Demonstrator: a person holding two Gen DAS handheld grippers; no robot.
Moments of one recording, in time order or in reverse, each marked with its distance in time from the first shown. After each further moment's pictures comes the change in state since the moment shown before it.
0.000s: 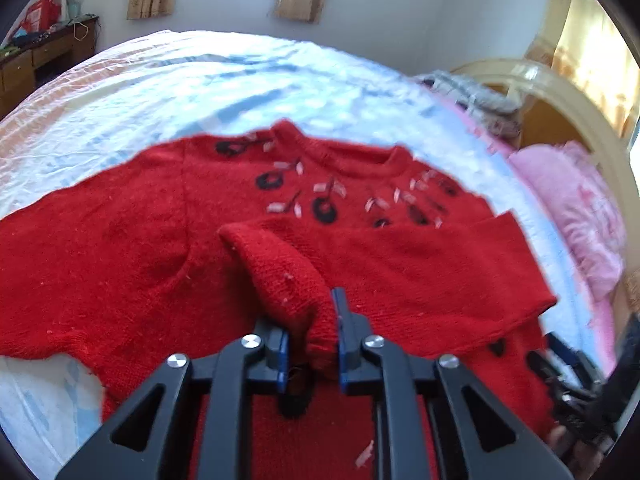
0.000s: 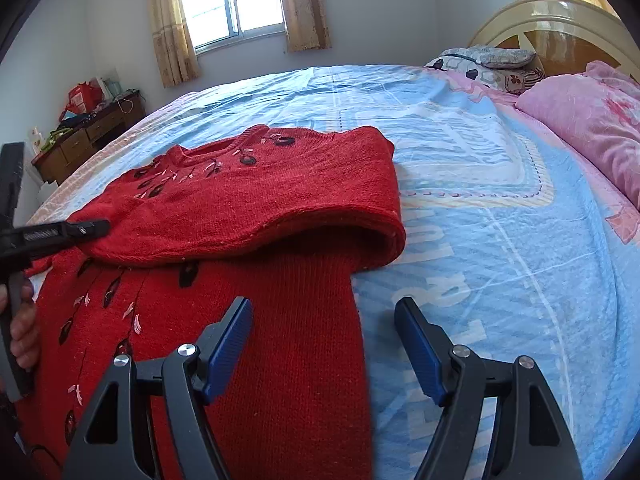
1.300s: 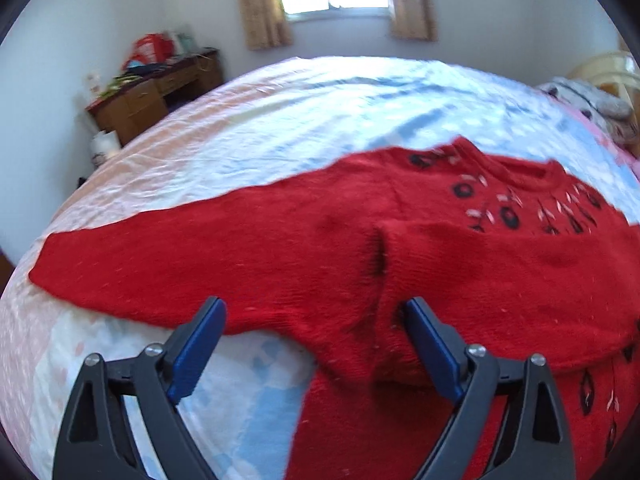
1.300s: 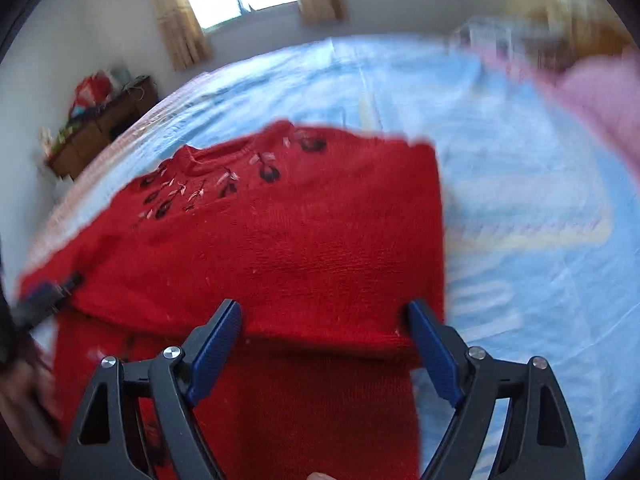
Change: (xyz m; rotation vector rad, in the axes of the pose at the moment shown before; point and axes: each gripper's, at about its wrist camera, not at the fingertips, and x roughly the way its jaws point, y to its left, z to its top) left arm -0.024 0.048 -0.021 -0.040 -0.112 0.586; right arm 0.040 0.031 0.045 -0.077 0.083 0.048
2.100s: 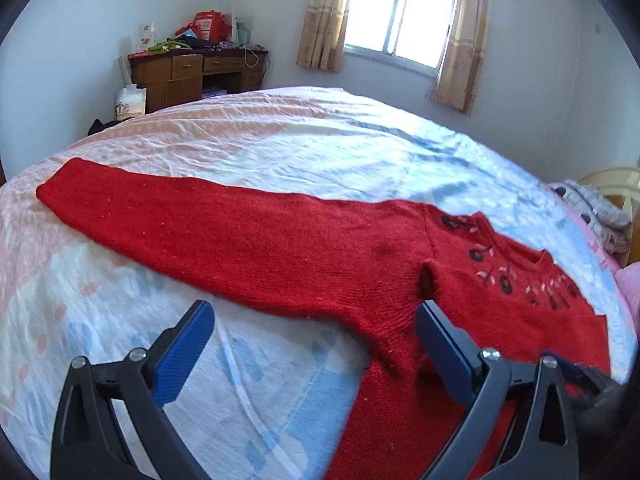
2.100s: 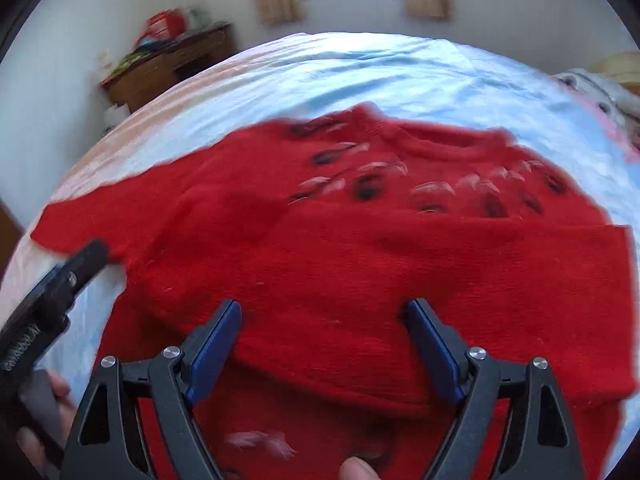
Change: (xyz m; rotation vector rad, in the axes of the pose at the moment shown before) left arm -0.018 0.059 -0.020 -0.305 -0.102 -0.103; right arm 0.051 0.179 0.025 -0.261 0.046 0.161
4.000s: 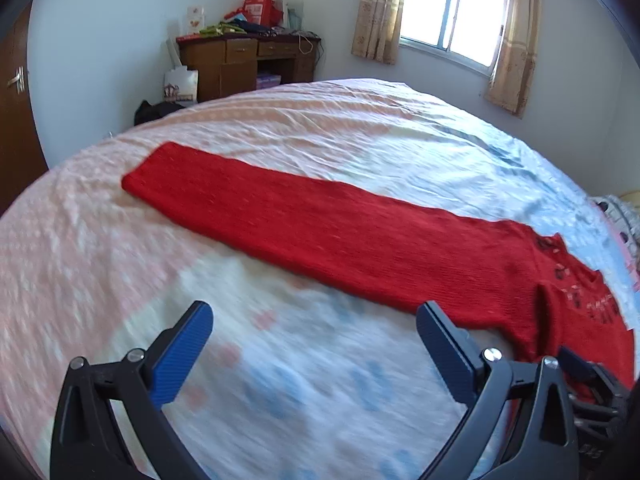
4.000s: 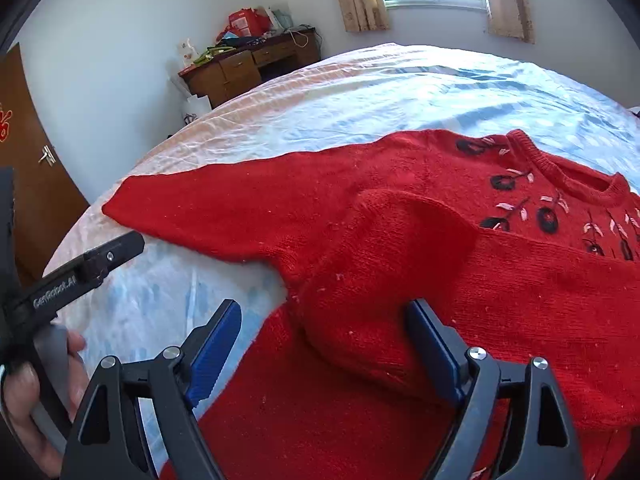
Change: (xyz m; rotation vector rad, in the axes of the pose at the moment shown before) left arm -0.005 0.112 0.025 -0.024 0.061 0.165; right arm 0.009 0.077 0.005 -0.039 -0.040 0.285
